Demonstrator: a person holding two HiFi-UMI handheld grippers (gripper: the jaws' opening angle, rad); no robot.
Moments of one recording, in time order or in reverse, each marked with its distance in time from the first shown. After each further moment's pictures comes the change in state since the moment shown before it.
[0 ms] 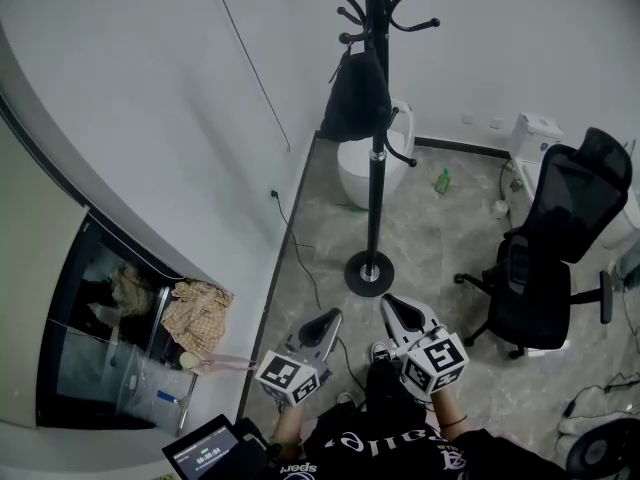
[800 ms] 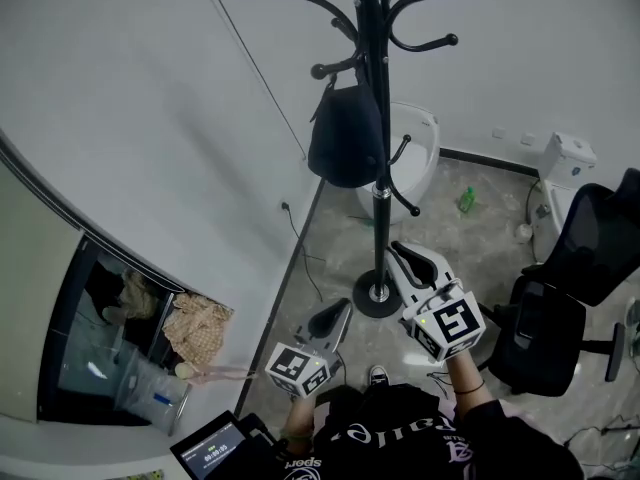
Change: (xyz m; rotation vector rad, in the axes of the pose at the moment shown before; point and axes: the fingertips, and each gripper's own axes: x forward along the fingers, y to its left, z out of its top) left arm 0.160 0.061 0.016 0.005 -0.048 0.100; right arm 0.115 -0.141 0.143 -0.253 -0.146 0.137
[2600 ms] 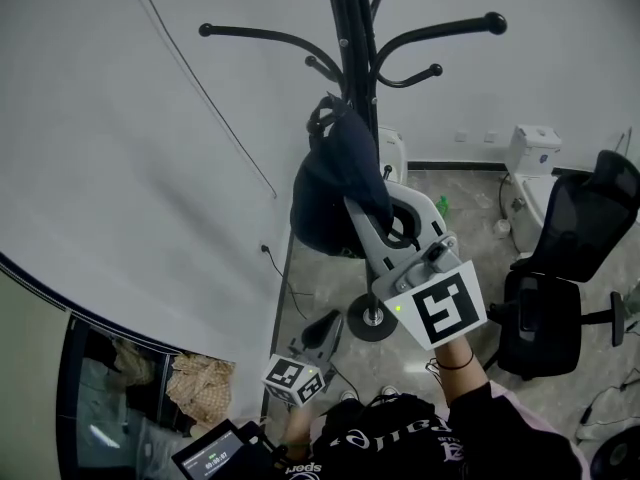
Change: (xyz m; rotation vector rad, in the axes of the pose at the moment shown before) left arm 0.033 0.081 0.023 -0.020 0.043 -0.145; right arm 0.099 -0.001 0.206 -0.366 -0.333 -0.148
